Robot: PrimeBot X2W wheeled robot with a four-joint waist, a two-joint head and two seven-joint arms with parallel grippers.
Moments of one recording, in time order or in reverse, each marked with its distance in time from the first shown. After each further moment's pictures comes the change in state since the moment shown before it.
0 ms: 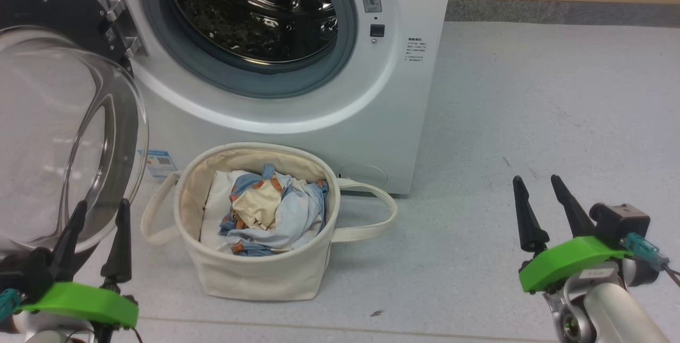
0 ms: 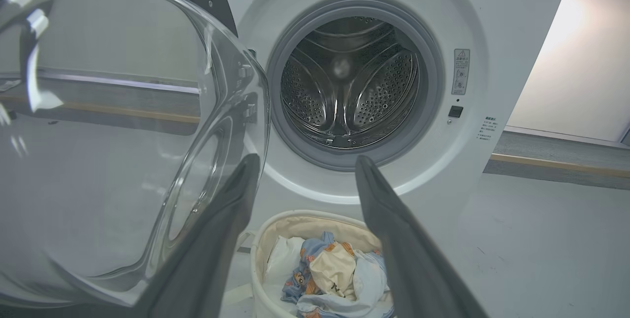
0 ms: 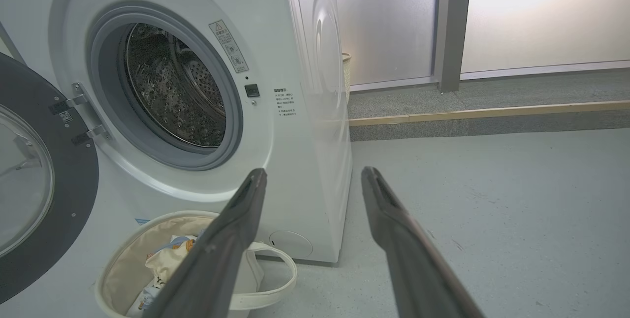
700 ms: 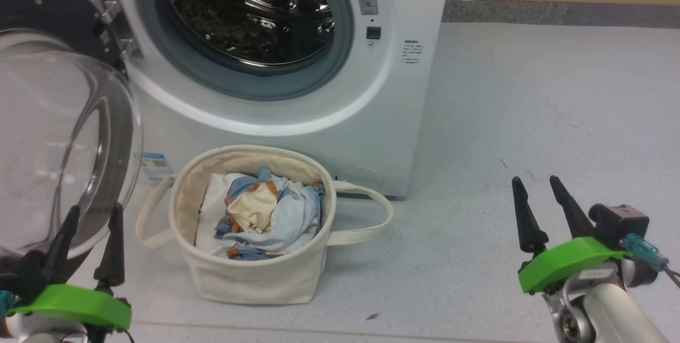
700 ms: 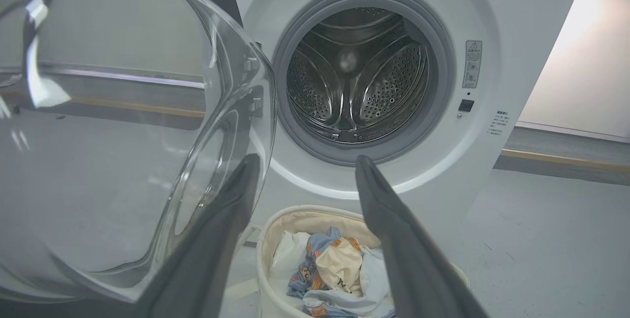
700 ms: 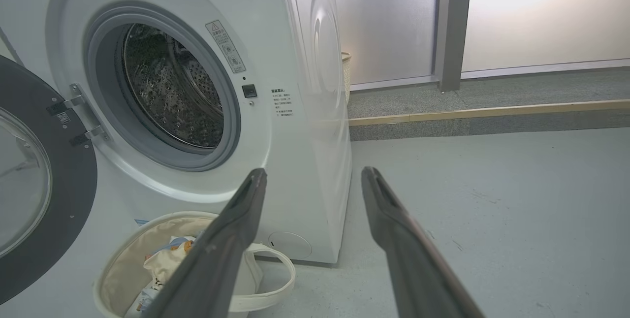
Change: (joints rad) left arm 0.000 0.018 0.001 0.026 -0.010 0.002 -0.001; right arm 0.000 0.004 -0.001 0.003 0.000 0.000 0.000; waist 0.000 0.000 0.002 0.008
